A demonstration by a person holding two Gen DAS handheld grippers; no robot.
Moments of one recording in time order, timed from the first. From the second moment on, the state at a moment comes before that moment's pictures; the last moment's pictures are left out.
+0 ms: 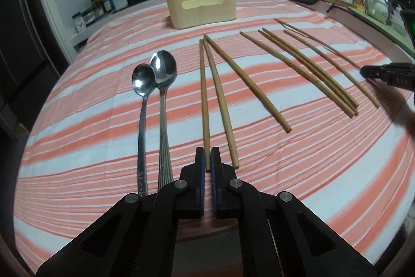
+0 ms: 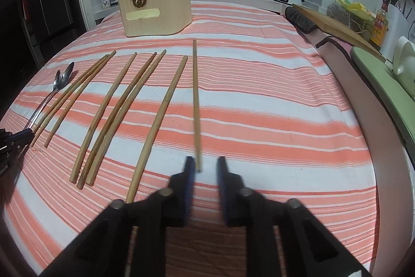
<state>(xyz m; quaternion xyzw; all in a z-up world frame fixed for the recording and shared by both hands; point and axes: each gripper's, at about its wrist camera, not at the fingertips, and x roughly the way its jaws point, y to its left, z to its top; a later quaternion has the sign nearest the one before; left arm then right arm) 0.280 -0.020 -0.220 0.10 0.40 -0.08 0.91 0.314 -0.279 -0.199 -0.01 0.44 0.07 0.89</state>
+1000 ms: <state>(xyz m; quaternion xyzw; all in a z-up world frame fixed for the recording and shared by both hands) 0.306 0.012 -0.021 -0.01 0.27 -0.13 0.96 0.299 -0.242 0.014 -0.05 0.24 0.12 0.96</state>
